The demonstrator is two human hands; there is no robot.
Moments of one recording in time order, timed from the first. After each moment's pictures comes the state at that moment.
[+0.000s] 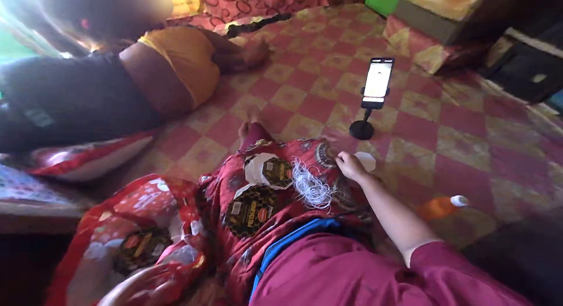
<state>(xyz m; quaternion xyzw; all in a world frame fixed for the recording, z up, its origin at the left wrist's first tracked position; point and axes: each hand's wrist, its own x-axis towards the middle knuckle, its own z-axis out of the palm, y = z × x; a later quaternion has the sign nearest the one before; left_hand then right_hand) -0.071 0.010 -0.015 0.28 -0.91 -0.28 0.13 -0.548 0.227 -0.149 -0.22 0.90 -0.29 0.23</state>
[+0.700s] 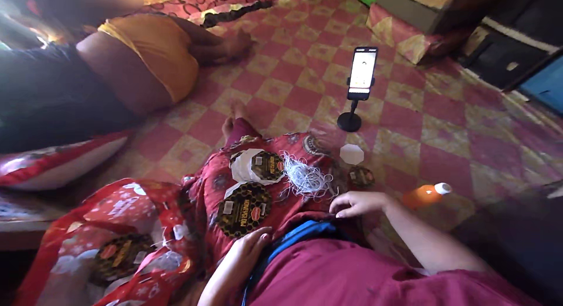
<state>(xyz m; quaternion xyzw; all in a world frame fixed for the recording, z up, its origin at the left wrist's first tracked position) -0.221 0.064 -0.098 0.16 -0.88 -0.44 -0.12 -0.483 0.315 -0.133 -0.49 0.67 -0.28 0.48</state>
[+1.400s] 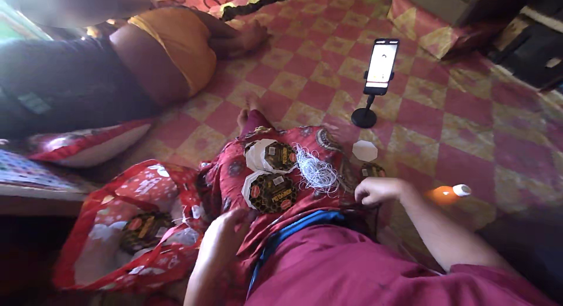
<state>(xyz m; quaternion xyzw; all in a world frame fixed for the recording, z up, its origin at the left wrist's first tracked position) -0.201 0.042 -0.071 0.27 -0.92 -0.30 -0.02 -0.501 0.306 -0.107 -0.49 0.74 -0.06 0.45</state>
